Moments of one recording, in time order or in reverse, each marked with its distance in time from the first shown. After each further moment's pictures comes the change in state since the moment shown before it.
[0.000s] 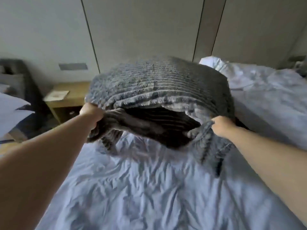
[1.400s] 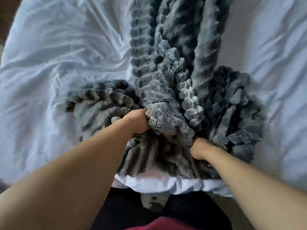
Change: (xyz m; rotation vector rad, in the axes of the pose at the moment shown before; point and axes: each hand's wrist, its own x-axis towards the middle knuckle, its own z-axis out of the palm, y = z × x) left_hand -0.141 -0.269 0.224 0.775 -1.079 0.127; right_hand -0.099 -0.062 0.381 -0.224 -1.024 -0.069
